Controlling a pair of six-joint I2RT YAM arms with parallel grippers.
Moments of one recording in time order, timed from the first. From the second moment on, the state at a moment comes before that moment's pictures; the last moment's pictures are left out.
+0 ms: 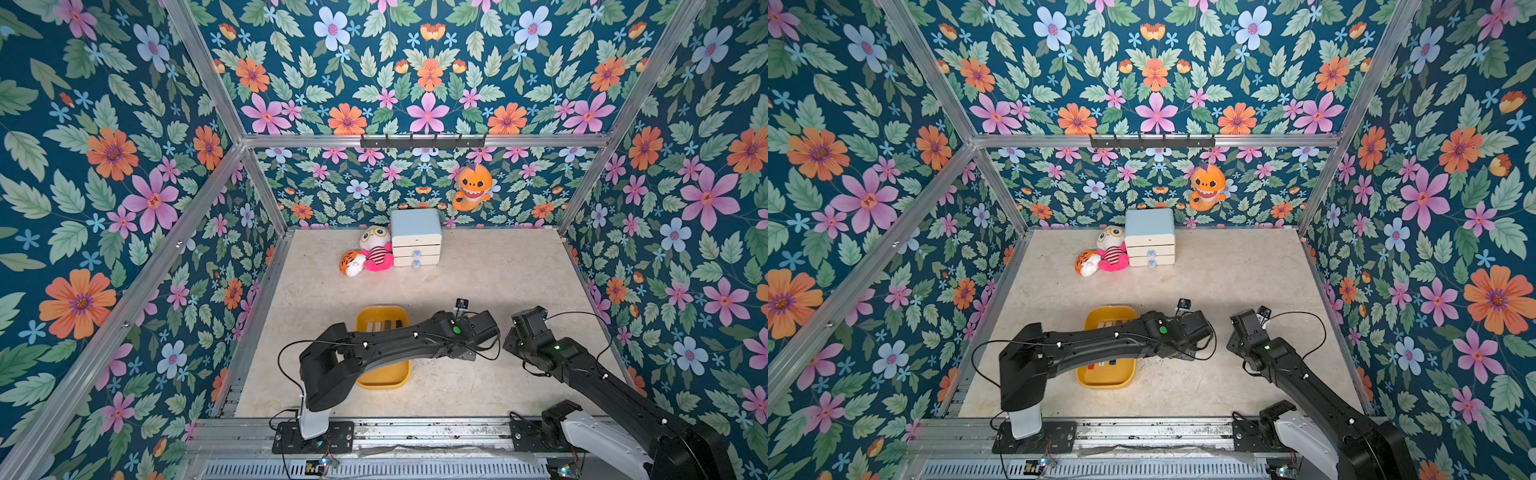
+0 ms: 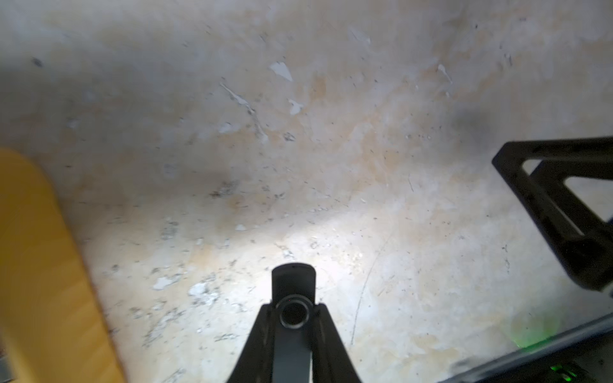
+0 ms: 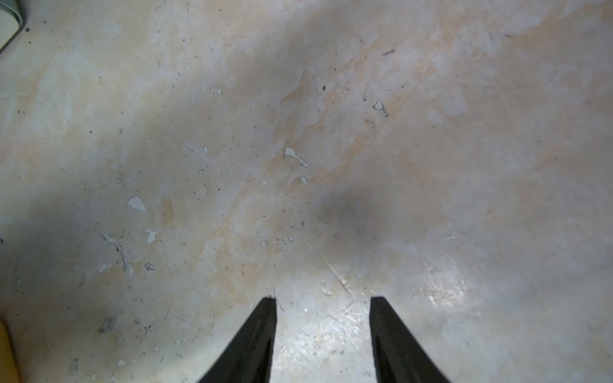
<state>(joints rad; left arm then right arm) -1.23 1.83 1.46 -0.83 -0.28 -0.89 0.44 0.97 0.49 -0.57 0.20 0.84</state>
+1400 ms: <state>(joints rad) -0.94 1.53 0.83 -0.59 -0.17 -0.84 0.44 1.00 0.49 -0.57 0.18 0.84</state>
